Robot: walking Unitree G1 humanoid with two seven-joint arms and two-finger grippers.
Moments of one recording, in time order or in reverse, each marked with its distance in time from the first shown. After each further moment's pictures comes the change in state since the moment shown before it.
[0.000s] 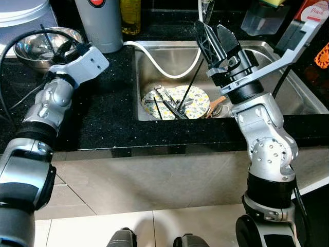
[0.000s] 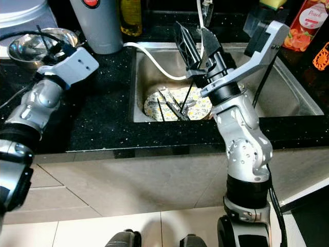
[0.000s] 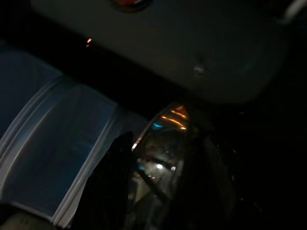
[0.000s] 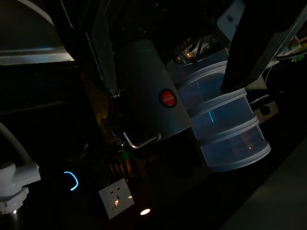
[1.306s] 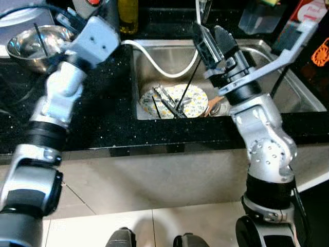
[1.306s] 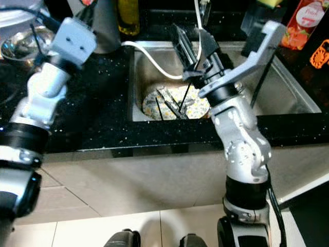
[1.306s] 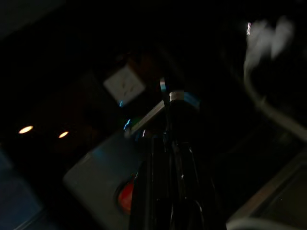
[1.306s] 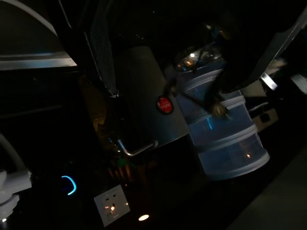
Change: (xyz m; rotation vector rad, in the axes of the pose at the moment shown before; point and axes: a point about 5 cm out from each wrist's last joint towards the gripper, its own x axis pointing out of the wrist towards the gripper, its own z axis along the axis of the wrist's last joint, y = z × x) left arm -0.025 0.028 0.117 -0.456 -0.632 0.001; right arm 0.003 0.007 -0.009 -0.059 0.040 0.018
